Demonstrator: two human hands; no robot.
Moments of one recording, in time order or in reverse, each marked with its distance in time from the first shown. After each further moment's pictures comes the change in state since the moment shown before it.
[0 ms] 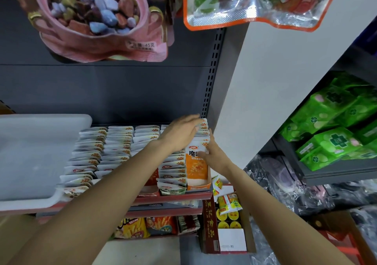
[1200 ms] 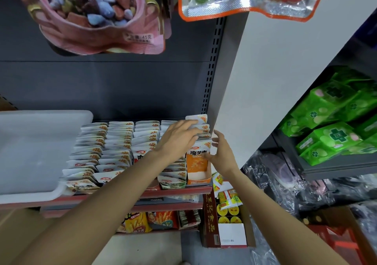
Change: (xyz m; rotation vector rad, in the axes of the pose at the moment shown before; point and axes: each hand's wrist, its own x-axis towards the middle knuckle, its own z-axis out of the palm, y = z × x) left_hand -0.034 0.010 0.013 0.102 0.092 0.066; right_hand -0.023 0.013 -0.001 -0.010 0.267 -0.018
